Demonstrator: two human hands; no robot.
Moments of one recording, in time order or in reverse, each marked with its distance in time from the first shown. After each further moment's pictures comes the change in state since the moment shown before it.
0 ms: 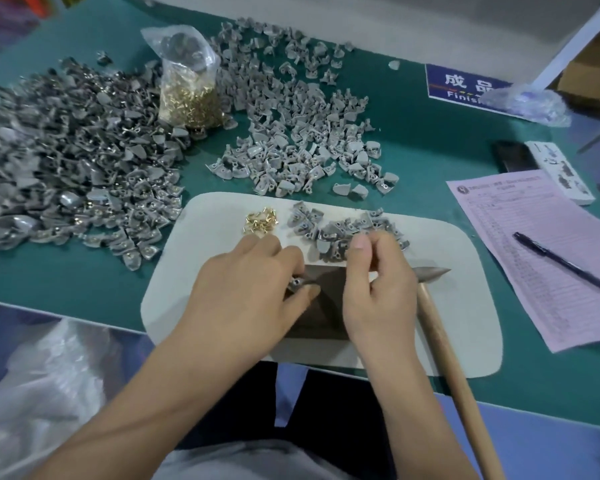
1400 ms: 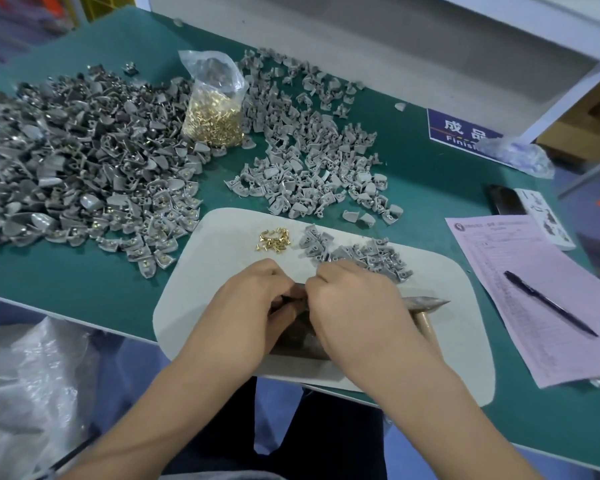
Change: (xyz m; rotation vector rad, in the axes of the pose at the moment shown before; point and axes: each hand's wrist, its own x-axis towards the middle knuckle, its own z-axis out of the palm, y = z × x) left_hand -0.013 -0.030 0.015 -0.595 0.123 0.024; right_hand 0.020 -0.082 -0.002 -0.970 -0.768 -0.461
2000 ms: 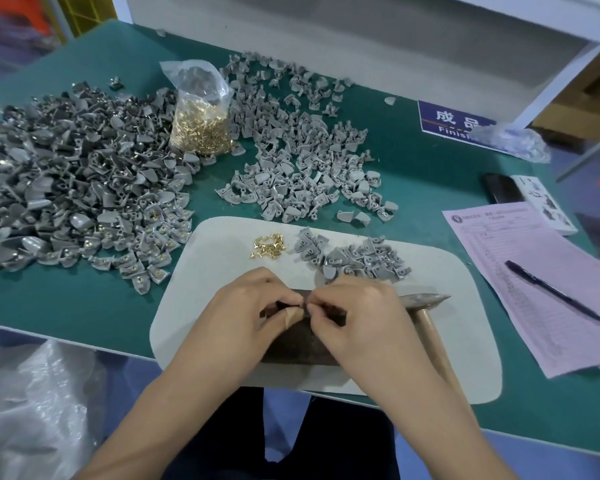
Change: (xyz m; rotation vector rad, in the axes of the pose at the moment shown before) left_hand 0.002 -0.007 0.000 -0.111 -0.014 -0.026; right_hand -0.010 0.024 0.046 0.584 0.278 0.115
